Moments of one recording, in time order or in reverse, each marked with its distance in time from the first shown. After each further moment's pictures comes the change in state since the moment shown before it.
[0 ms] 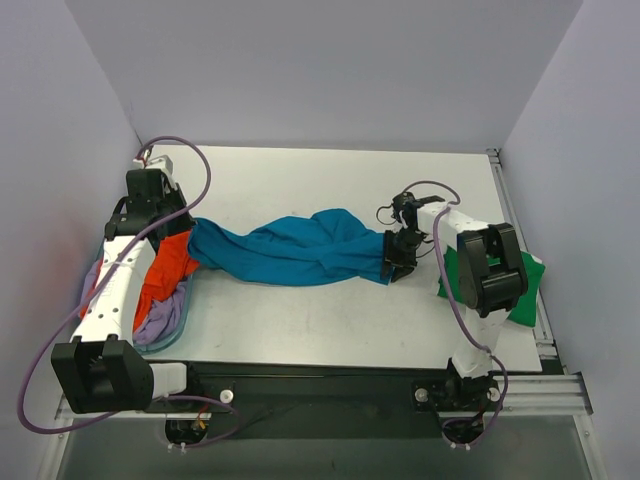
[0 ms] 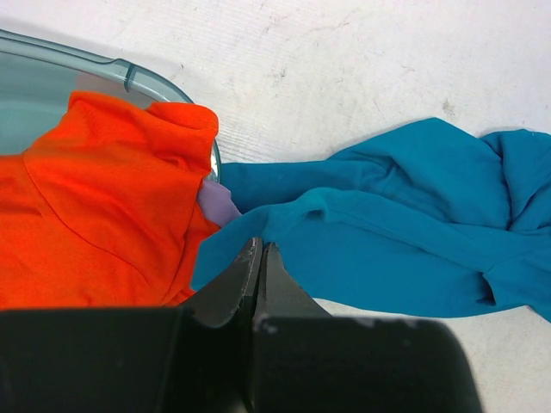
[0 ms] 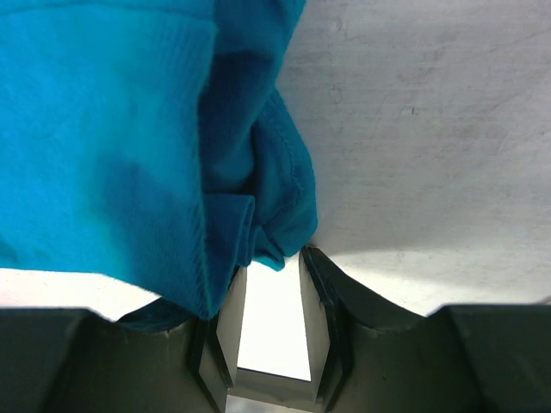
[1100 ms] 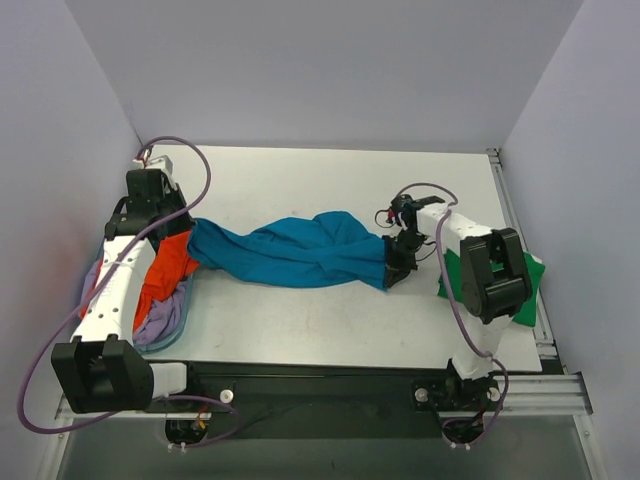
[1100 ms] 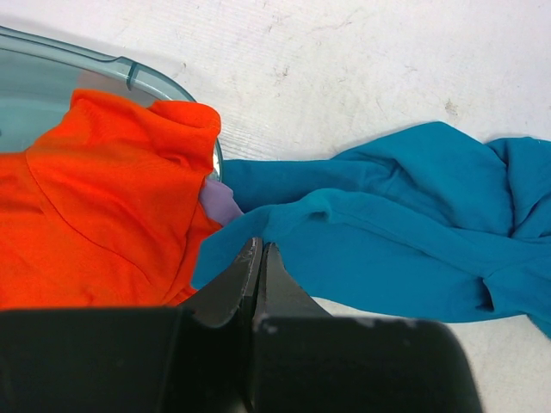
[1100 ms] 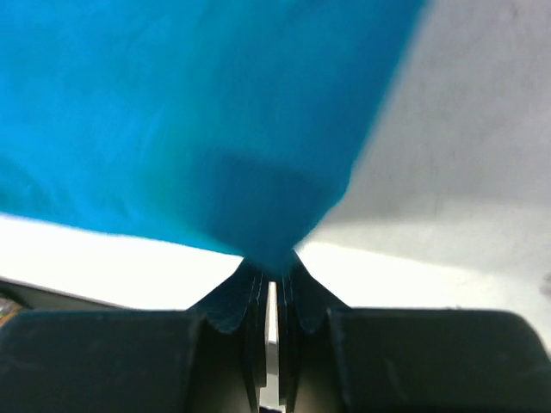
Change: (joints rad) left arm 0.000 0.000 0.000 -0.004 -0.006 -0.001; right arm 0.034 -0.027 -0.019 -0.066 -0.032 -0.064
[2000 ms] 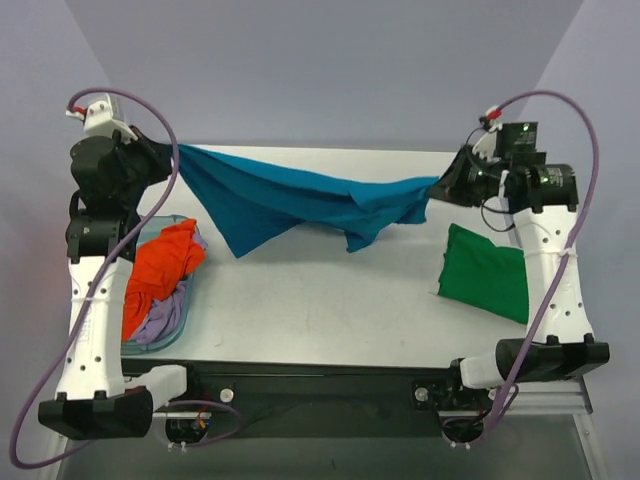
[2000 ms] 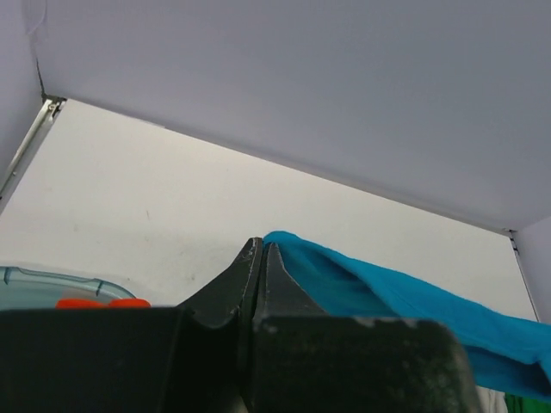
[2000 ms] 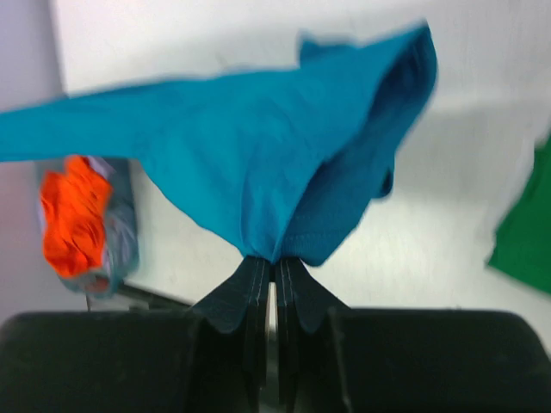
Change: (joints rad) left arm -0.014 -0.099 0.332 0.167 0.011 -0.102; right arm -0.258 -0.441 0.674 -0.280 -0.130 0.089
